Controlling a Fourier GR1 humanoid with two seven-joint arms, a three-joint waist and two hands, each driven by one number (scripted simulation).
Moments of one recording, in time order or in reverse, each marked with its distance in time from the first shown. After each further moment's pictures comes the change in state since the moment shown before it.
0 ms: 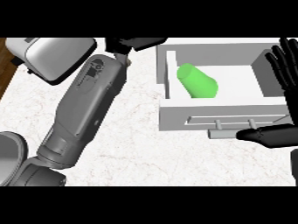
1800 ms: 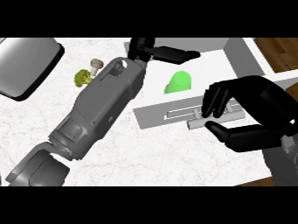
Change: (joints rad) left arm -0.148 -0.002 -0.307 0.344 0.387 0.067 -0.026; right arm -0.147 -0.010 0.208 0.049 -0.224 0.310 0.058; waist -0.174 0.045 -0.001
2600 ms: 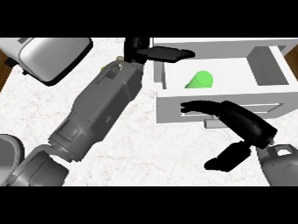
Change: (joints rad) left arm 0.030 0.000 0.030 0.002 0.127 0.035 -0.123; right arm 0.103 -0.145 0.222 0.089 0.544 0.005 -0.030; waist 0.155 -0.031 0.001
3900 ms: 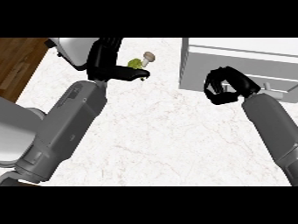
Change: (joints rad) left arm 0.324 0.153 -0.004 -0.290 0.027 -0.195 0.024; right arm -0.480 0.042 -0.170 1.124 0.221 -0.286 -0.518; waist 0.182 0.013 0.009
